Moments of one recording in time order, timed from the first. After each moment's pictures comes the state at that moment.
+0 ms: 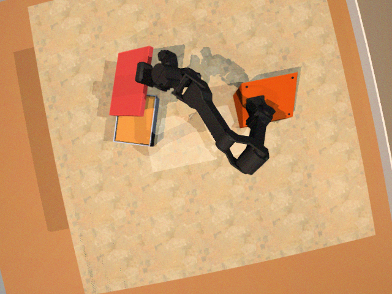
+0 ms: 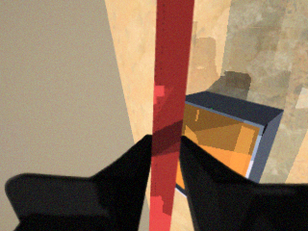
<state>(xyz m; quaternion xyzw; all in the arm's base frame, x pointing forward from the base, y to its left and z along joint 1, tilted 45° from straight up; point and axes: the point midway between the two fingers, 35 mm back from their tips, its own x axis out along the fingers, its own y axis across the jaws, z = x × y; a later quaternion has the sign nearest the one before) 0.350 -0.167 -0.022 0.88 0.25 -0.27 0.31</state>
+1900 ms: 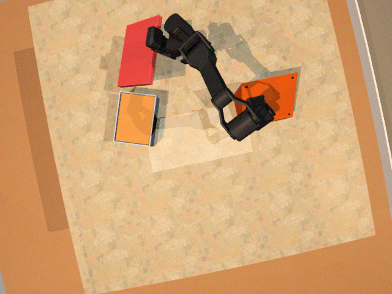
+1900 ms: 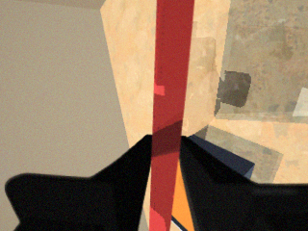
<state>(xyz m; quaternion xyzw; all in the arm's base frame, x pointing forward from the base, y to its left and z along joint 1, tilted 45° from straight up) 0.298 -0.241 -0.092 0.88 0.25 -0.27 0.31</state>
